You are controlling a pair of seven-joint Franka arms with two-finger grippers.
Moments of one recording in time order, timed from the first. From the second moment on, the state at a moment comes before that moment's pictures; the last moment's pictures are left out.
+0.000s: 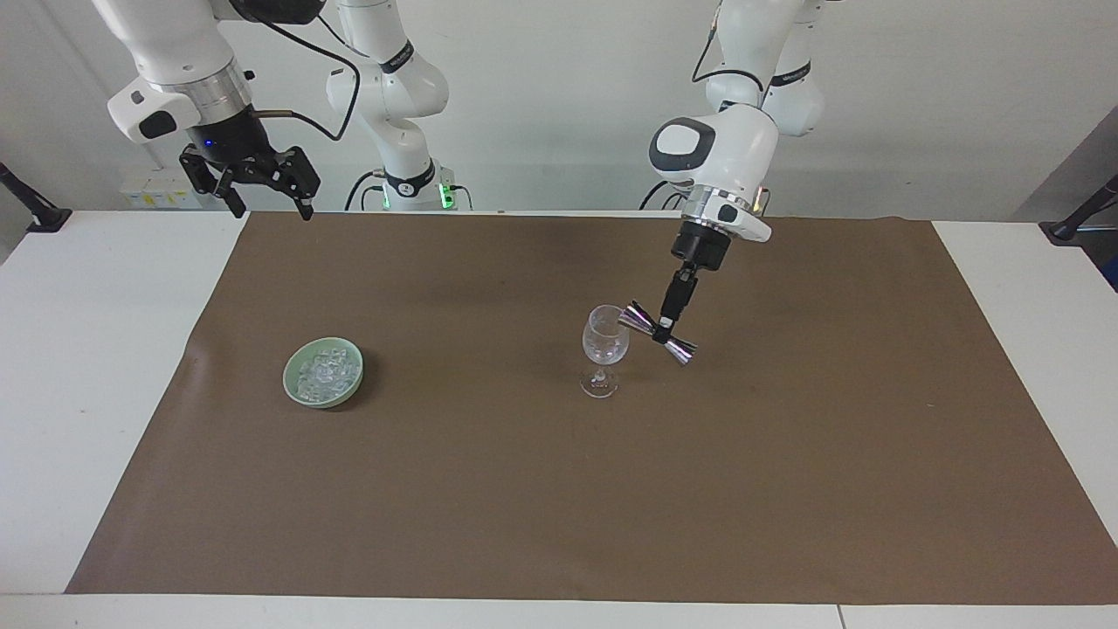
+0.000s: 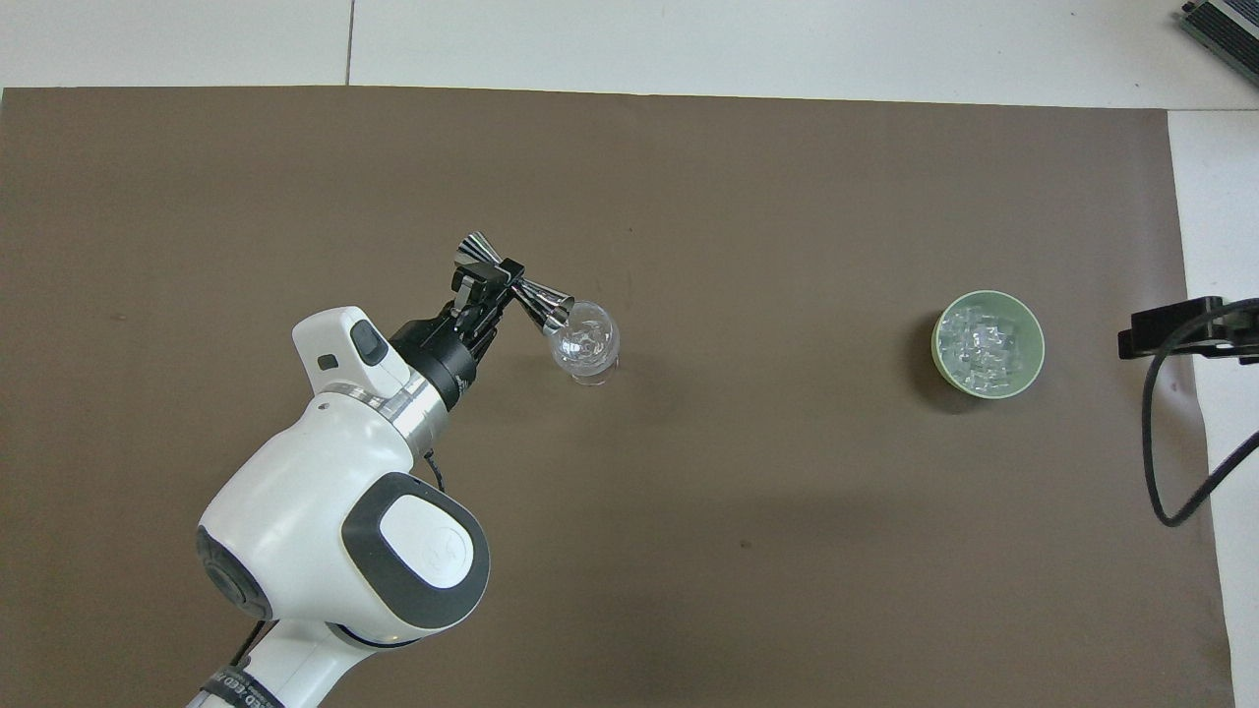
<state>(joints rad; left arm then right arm) -0.70 0.03 0.02 -2.19 -1.23 3.25 -0.41 0.06 -0.07 -0.10 -1.59 -0.01 1.53 0.02</state>
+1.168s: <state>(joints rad) -0.75 0.03 0.01 -2.19 -1.23 3.32 -0.18 0.06 -0.07 -0.10 -1.59 -0.01 1.53 0.02</state>
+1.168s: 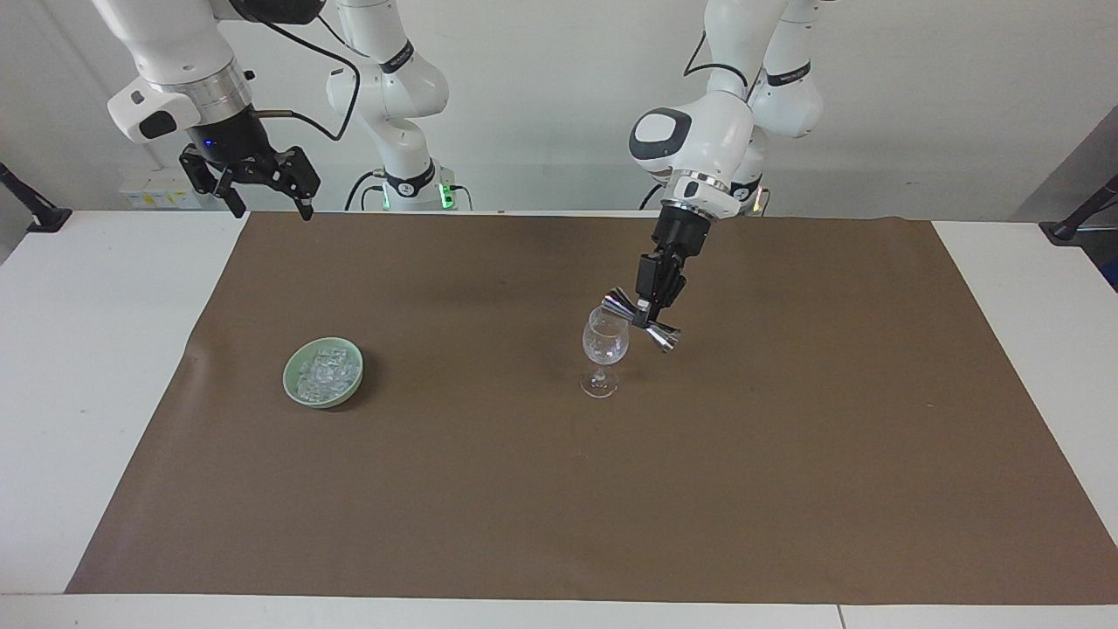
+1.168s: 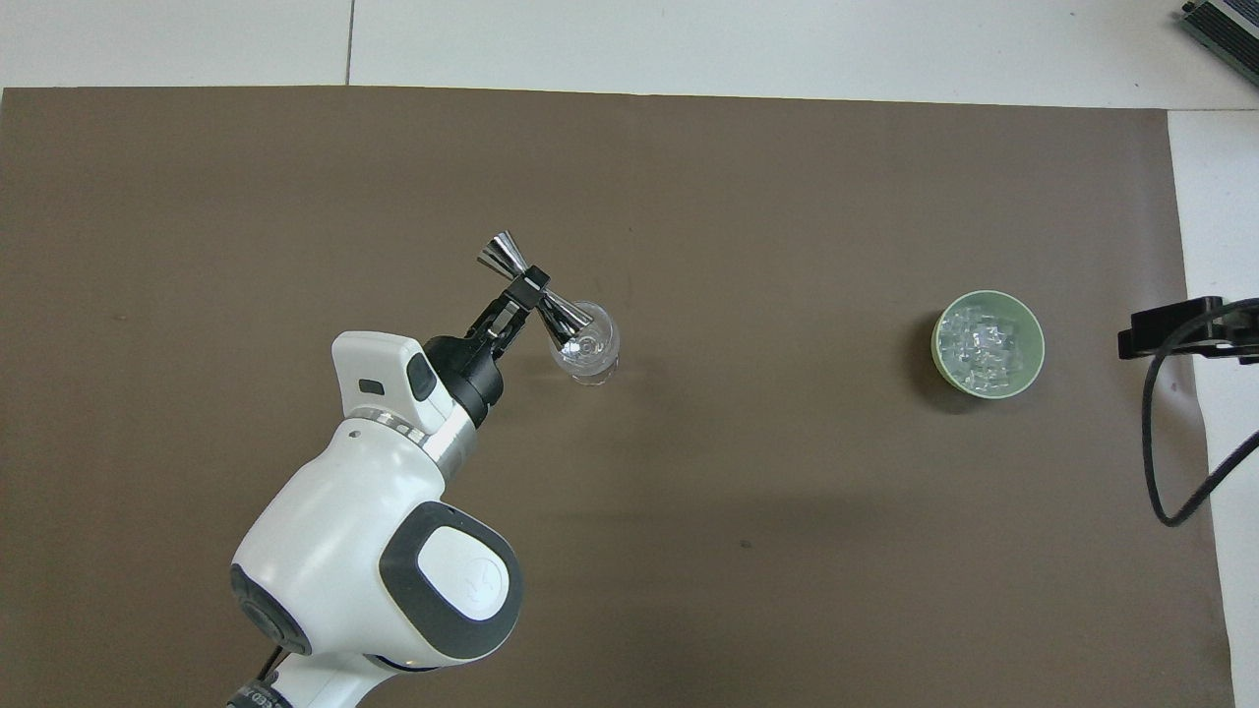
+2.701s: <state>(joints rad) -0.12 -0.06 0.05 -2.16 -1.34 2.26 -0.56 0.06 -0.09 -0.10 -1.60 -0.01 1.55 0.01</state>
